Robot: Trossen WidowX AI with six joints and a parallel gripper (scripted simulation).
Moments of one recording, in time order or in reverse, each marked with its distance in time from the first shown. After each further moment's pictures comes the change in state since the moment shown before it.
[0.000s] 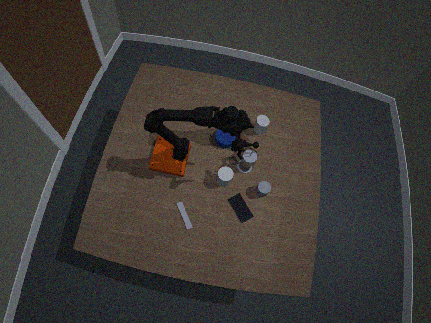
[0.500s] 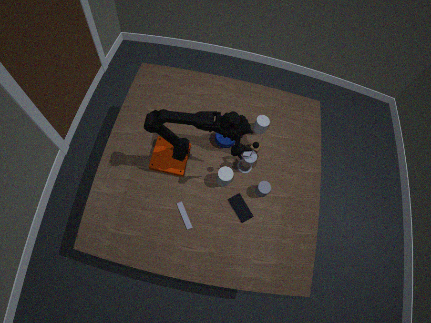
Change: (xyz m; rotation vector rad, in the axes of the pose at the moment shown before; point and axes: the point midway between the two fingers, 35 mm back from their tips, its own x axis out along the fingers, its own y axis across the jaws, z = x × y) arm 0.023 -0.007 -0.030 -0.014 0.025 -0.029
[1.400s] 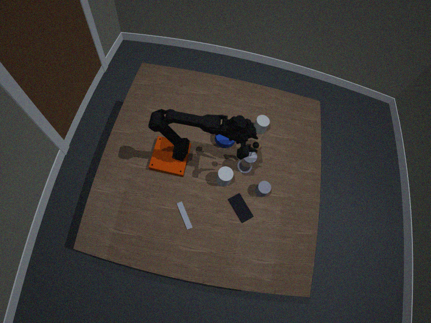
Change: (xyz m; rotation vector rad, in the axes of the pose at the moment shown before) arm 0.035 -0.001 -0.004 0.000 0.007 -0.004
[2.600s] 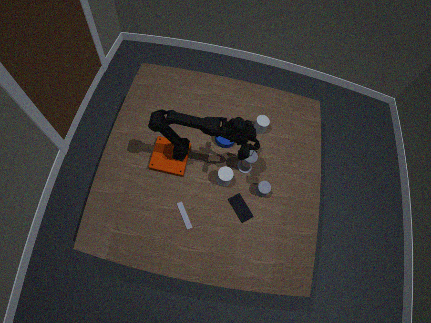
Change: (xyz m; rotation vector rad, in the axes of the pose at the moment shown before) arm 0.012 0.000 -0.006 0.000 -0.048 -0.001
